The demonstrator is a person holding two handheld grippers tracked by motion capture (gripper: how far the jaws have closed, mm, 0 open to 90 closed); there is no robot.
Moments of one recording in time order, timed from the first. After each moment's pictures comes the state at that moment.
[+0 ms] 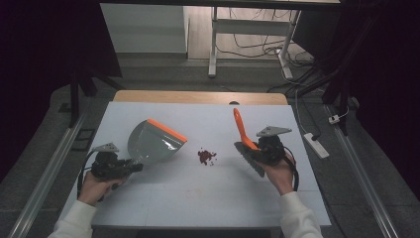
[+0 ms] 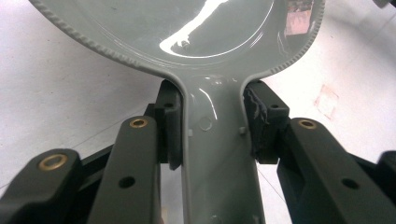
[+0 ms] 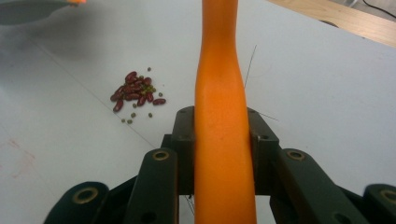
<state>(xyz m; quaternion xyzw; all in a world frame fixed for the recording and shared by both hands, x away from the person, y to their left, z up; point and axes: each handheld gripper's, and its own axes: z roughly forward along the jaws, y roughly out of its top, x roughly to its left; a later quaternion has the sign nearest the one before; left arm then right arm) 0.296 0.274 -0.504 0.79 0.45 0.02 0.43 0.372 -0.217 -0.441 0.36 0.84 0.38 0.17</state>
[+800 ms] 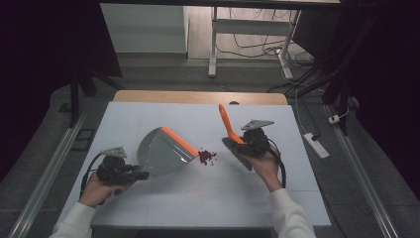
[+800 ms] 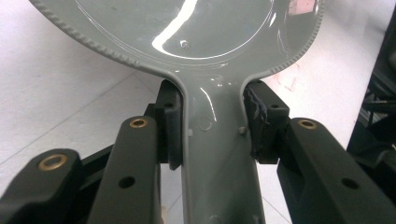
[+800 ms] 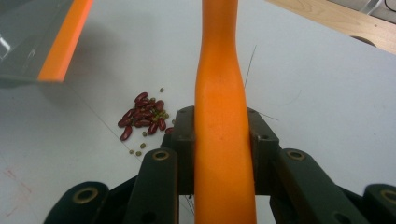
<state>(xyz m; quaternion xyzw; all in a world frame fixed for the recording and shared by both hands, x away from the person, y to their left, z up) 0.290 0.253 -0.498 0.83 0.38 -0.01 0.41 0.395 -0.180 -0.448 0.34 0.85 0.38 0.16</state>
